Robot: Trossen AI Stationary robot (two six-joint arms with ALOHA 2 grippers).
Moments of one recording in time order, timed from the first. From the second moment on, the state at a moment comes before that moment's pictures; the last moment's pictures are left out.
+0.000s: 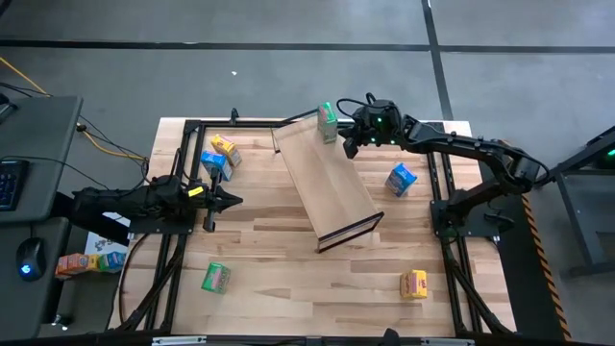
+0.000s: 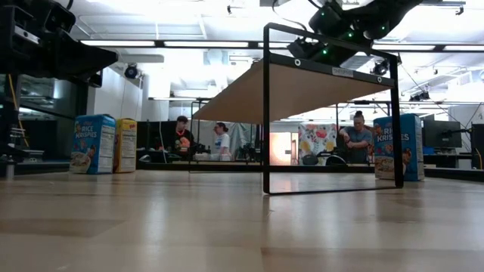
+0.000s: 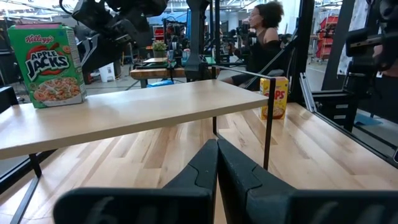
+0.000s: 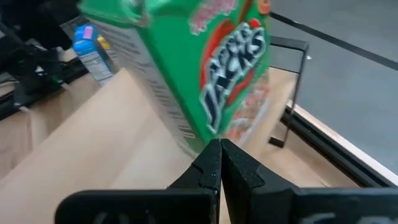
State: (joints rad) left arm 0.01 0.01 0.01 0.01 0.01 0.06; right arm -0.58 1.42 0.96 -0.06 -0.12 0.17
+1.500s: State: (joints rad) left arm 0.01 0.01 0.01 0.18 0.01 0.05; right arm -0.65 0.65 0.38 0.38 -0.29 0.18
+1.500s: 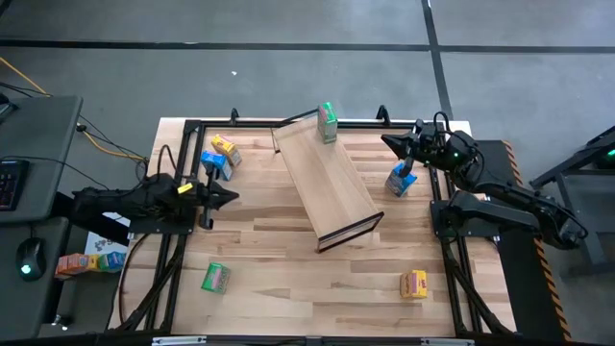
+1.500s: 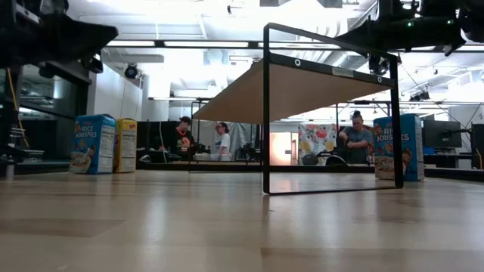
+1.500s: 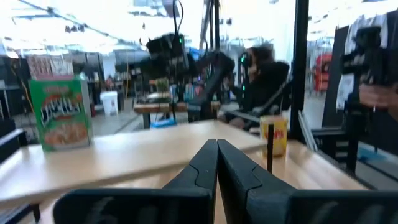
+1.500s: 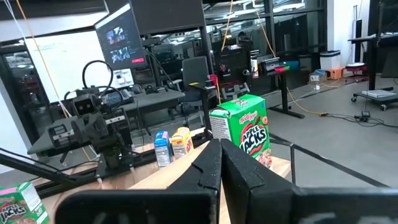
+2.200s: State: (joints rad) left arm 0.01 0.02 0.04 0.20 -0.22 0.05; right arm -0.65 0.65 0.38 0.38 -0.26 0.15
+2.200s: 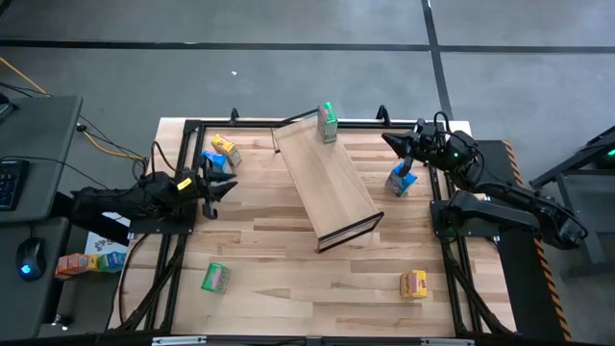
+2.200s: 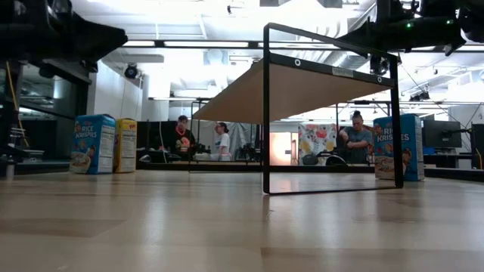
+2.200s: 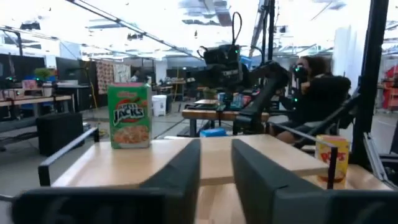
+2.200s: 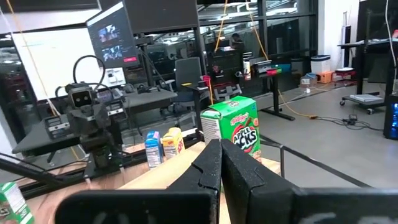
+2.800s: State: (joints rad) left arm 0.22 0.51 0.54 -0.36 -0.27 -0.09; right arm -0.65 0.65 0.38 0.37 -0.23 0.16
